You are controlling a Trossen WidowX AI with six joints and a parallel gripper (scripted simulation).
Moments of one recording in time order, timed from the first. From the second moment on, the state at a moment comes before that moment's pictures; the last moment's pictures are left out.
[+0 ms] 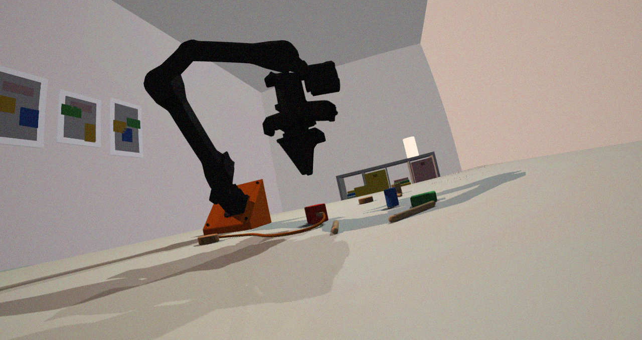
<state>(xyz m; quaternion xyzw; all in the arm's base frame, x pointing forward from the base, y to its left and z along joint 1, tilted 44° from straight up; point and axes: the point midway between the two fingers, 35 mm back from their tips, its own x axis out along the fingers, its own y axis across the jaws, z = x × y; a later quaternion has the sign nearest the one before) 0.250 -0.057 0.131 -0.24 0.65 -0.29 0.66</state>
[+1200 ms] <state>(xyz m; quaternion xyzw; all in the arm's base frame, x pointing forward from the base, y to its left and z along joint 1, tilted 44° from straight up) 0.239 -0.061 0.101 0.09 0.46 -0.55 0.69</state>
